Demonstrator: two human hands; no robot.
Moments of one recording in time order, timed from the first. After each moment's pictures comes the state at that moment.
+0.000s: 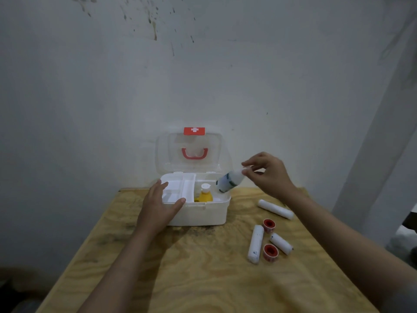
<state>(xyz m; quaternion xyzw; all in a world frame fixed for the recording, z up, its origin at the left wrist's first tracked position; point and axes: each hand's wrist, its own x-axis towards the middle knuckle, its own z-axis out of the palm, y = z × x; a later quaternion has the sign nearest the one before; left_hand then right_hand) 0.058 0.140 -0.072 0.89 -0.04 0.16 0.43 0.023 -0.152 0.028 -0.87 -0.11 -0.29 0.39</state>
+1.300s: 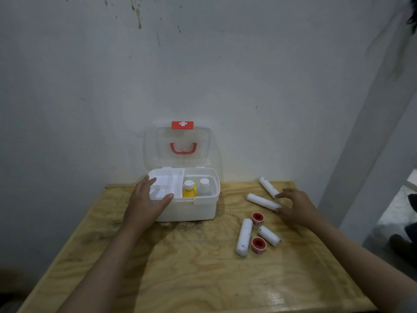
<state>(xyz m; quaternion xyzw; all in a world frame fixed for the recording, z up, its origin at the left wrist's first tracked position) 0.059 0.143 -0.071 0.89 -0.05 0.17 0.43 0.004 -0.278 -0.080 -0.97 0.08 -0.12 0.19</state>
